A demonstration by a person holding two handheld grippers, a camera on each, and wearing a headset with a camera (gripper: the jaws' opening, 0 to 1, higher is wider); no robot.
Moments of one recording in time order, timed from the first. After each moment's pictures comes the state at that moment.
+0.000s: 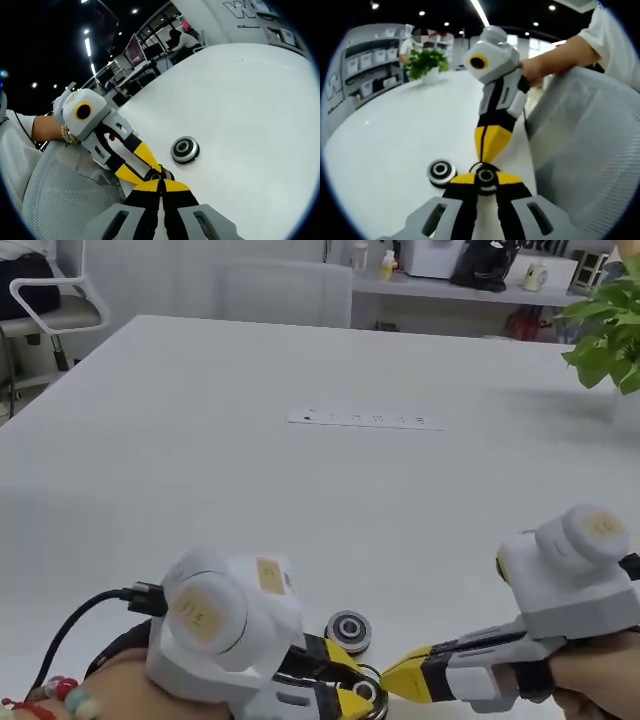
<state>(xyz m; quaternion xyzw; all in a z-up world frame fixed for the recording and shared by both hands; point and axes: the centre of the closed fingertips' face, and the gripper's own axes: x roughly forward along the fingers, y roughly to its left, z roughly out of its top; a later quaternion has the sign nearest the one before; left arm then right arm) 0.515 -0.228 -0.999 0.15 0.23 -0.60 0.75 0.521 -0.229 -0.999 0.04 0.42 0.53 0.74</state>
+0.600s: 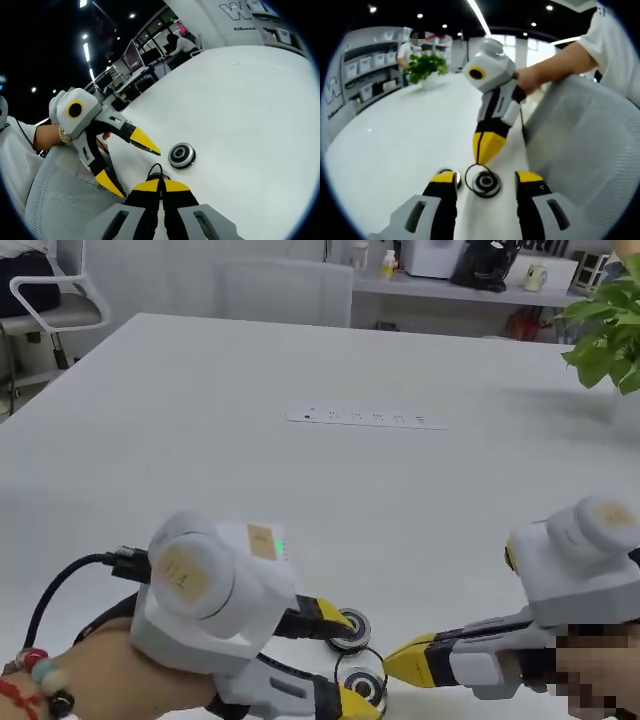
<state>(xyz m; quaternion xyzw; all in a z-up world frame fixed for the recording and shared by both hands) 0.512 -0.225 -0.975 0.16 0.23 -0.60 0.75 0.527 -0.233 -0.989 0.06 0.41 0.52 0.75</state>
